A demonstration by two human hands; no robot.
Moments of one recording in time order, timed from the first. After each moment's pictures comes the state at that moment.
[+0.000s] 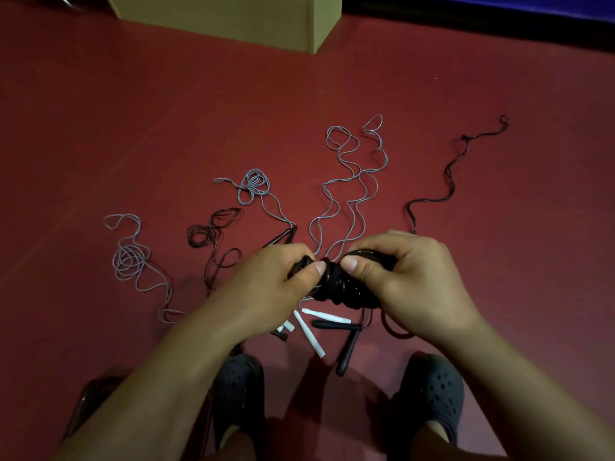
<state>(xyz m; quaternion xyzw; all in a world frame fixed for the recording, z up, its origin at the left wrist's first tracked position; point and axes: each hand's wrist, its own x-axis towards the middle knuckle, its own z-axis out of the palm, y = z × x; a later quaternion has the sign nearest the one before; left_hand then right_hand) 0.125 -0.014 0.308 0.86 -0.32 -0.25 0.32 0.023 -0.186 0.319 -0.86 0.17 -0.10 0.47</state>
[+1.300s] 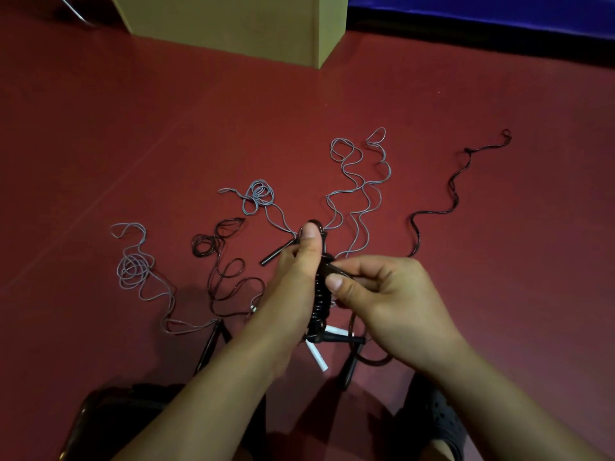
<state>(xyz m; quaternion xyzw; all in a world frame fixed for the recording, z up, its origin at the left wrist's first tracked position) 0.097 -0.046 0.318 0.69 0.02 -0.37 0.62 0.027 -0.161 0.324 -0.74 0.19 -0.03 0.64</state>
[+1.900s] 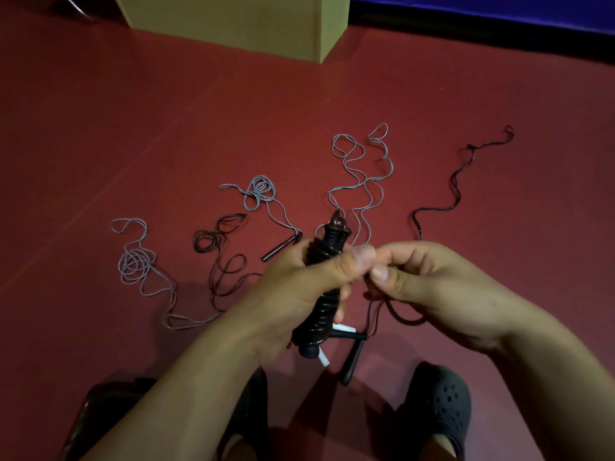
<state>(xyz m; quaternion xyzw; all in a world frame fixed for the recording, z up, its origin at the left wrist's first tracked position) 0.104 -0.032 0.337 0.61 -0.10 -0.45 0.64 0.024 -0.203 0.336 -0.67 0.06 0.10 0.73</state>
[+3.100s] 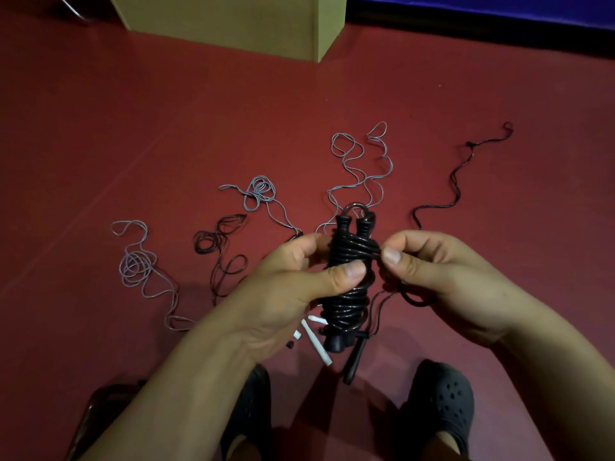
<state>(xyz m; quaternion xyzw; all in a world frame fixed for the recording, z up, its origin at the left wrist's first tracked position) 0.110 -0.026 0.334 0.56 -0.10 -0.44 0.69 0.024 -0.210 0.327 -0.66 0.08 0.05 0.74</state>
